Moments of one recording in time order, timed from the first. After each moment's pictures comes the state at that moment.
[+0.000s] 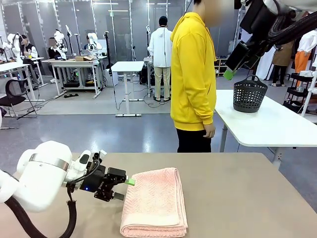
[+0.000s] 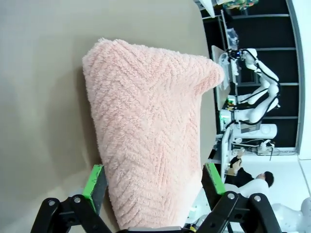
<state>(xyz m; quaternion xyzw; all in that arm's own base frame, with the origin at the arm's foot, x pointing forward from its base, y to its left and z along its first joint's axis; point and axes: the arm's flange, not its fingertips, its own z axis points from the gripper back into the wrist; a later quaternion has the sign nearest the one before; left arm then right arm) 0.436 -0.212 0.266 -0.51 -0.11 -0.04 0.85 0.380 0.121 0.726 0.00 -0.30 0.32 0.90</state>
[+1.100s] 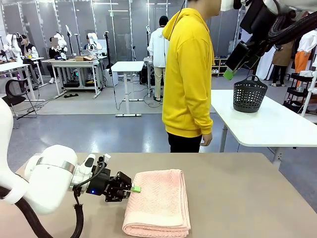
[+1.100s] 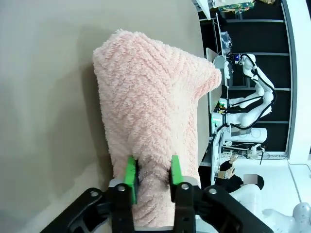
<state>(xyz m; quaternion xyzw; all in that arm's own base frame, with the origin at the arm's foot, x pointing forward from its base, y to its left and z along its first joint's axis) 0.439 -0.226 0.252 -0.52 -0.10 -0.02 0.85 0.380 0.121 0.726 0.00 -0.30 0.32 0.90</state>
